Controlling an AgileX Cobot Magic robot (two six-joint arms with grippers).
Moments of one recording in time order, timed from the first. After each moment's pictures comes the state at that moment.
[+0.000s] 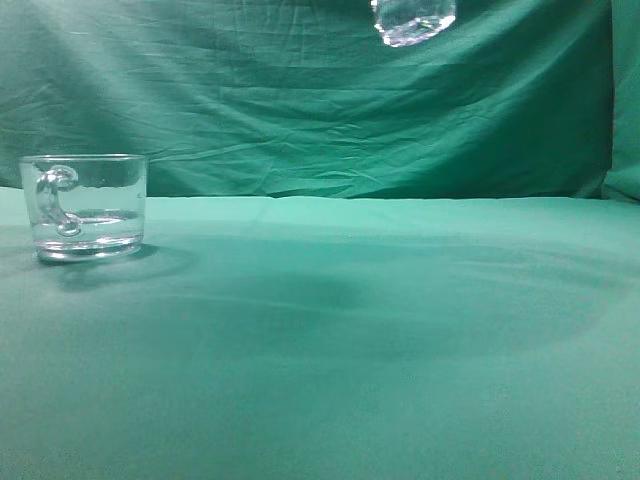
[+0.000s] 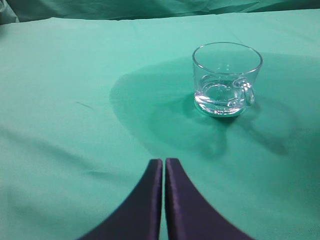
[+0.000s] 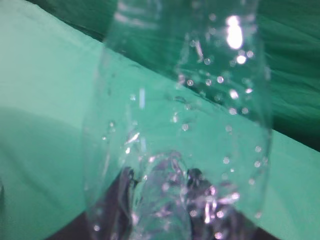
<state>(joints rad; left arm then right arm) -0.10 -0.02 0.02 -0.09 0.35 0.11 0.52 1.59 -1.13 -0.68 0.06 0.53</state>
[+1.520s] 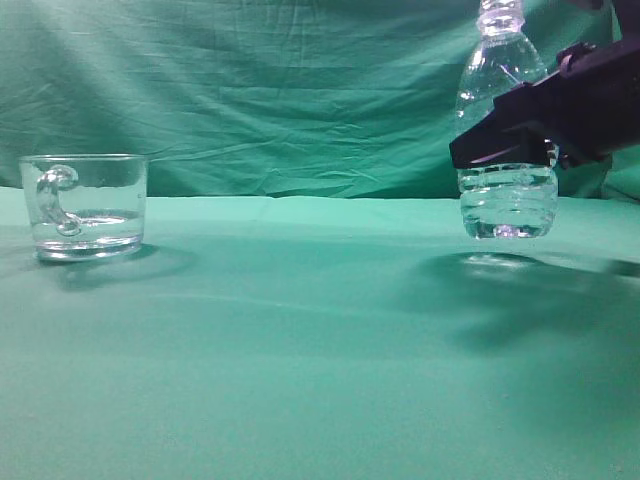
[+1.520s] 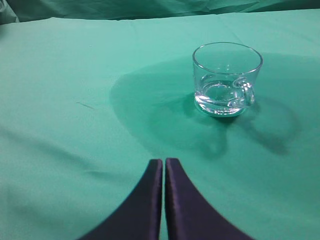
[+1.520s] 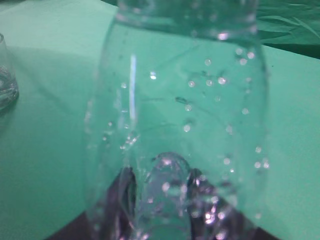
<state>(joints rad) -0.10 -0.02 0.02 -0.09 0.35 0.11 0.14 1.90 -0.65 -0.71 -0.95 0.26</state>
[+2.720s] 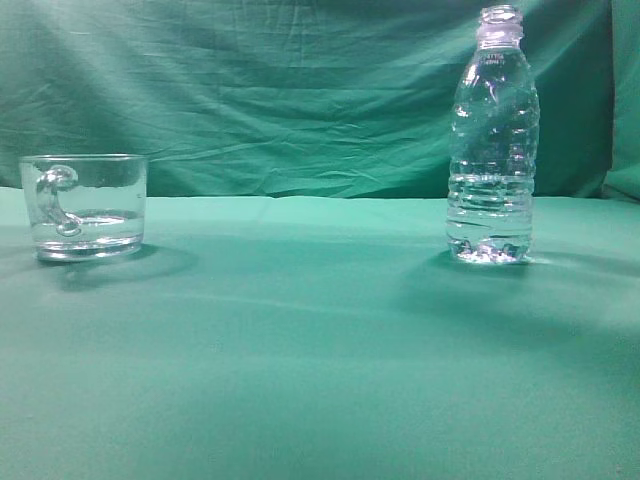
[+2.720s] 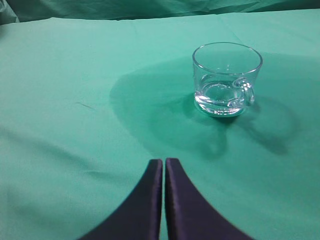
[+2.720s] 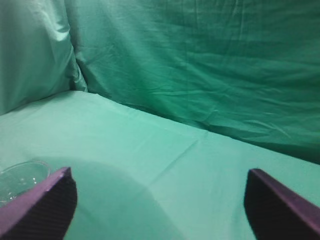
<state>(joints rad) -0.10 -0.02 0.02 -0.09 0.35 0.11 0.14 1.46 -0.65 -0.78 -0.81 0.60</state>
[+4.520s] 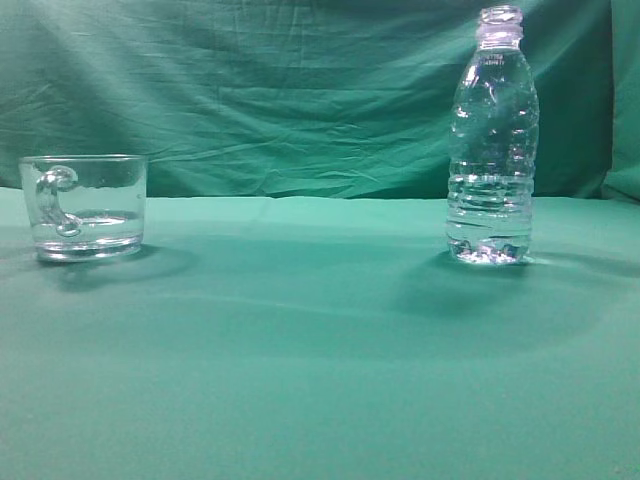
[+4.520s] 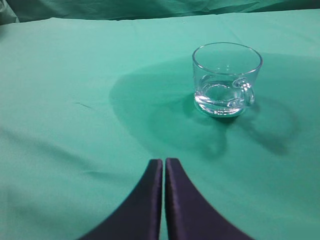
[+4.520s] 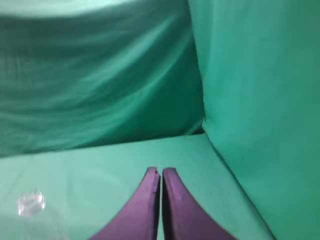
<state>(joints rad) -0.10 -0.02 0.02 -0.09 0.35 0.11 0.14 0.37 -0.50 -0.47 0.38 0.52</state>
